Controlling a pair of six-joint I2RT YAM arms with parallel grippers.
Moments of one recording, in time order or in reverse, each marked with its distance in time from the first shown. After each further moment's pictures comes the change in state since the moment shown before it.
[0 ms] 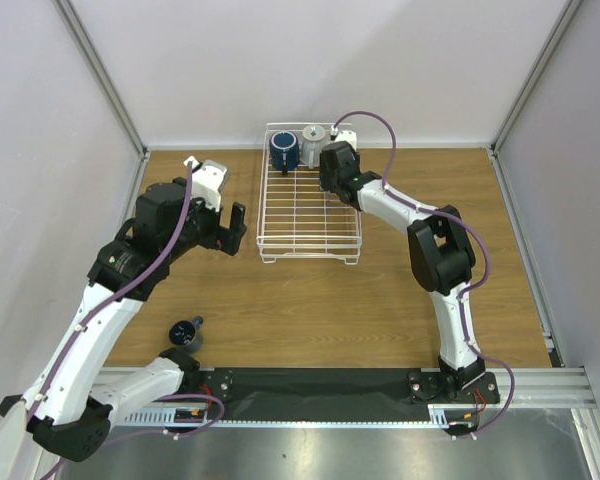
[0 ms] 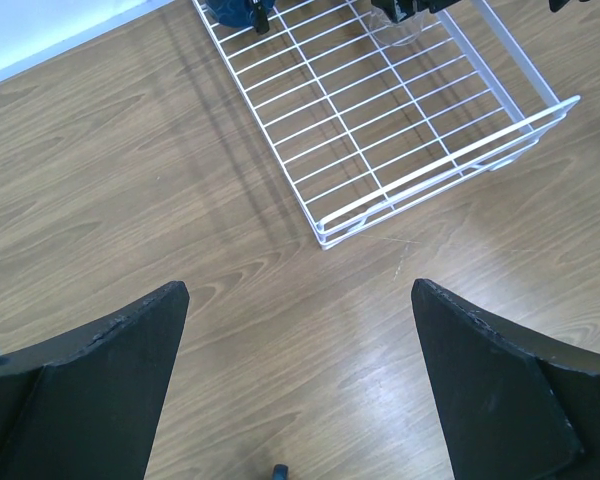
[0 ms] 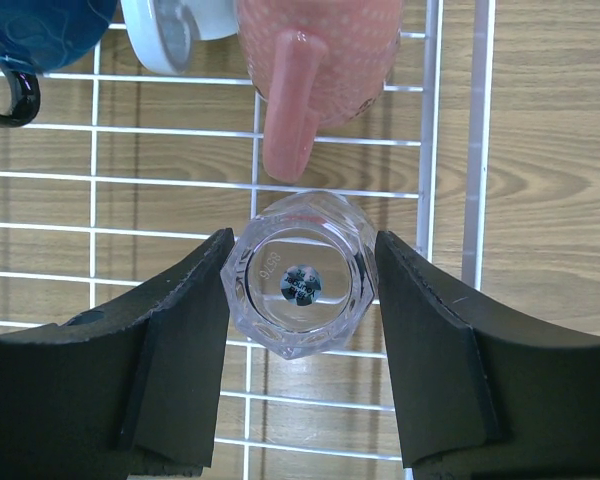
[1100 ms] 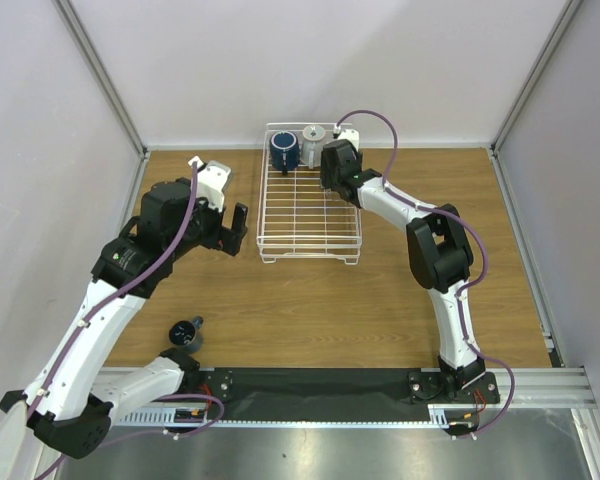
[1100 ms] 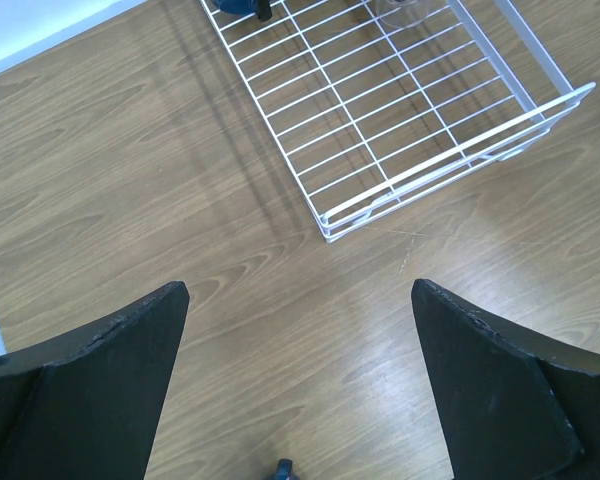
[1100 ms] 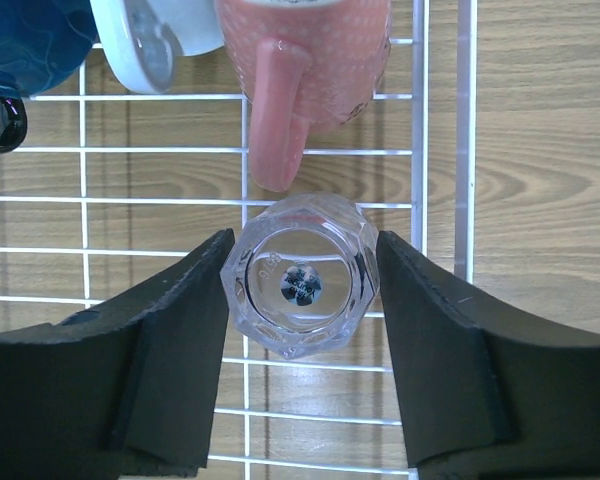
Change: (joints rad) left arm -0.010 0.019 0.002 -0.011 -0.019 0.010; right arm -0.014 0.029 0.041 -0.023 0.004 0.035
